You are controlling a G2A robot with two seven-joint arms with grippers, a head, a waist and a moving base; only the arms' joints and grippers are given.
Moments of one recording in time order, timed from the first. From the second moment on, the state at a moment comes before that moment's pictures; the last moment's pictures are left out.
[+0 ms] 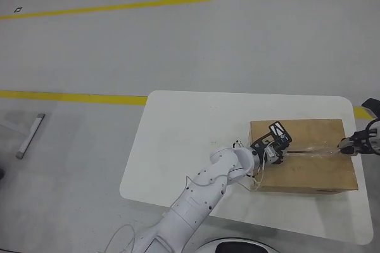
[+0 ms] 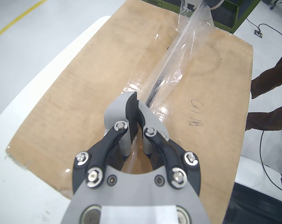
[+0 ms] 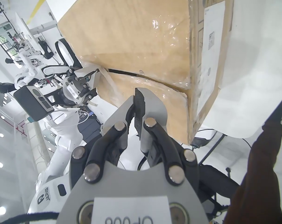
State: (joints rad) left arm 0.67 -1.73 -0.73 -0.94 1.33 -0.51 -0.25; right arm -0.99 -0.62 1.52 -1.35 0.07 0.33 1.49
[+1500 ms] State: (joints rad) left arm 0.68 -1.73 -0.75 -1.11 1.28 -0.59 -0.28; right arm -0.99 -0.60 1.45 -1.41 -0.07 0.39 1.42
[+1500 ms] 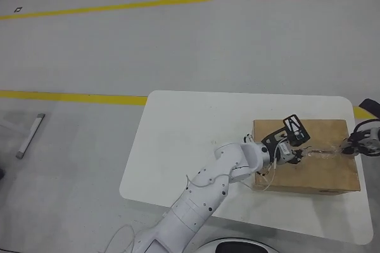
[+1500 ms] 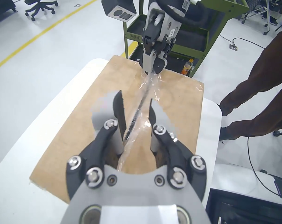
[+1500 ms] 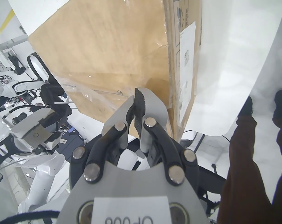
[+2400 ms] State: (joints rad) left arm 0.56 -1.82 -0.61 -0.85 1.25 -0.55 -0.16; right arm -0.98 -0.59 1.43 -1.40 -0.05 0.39 1.41
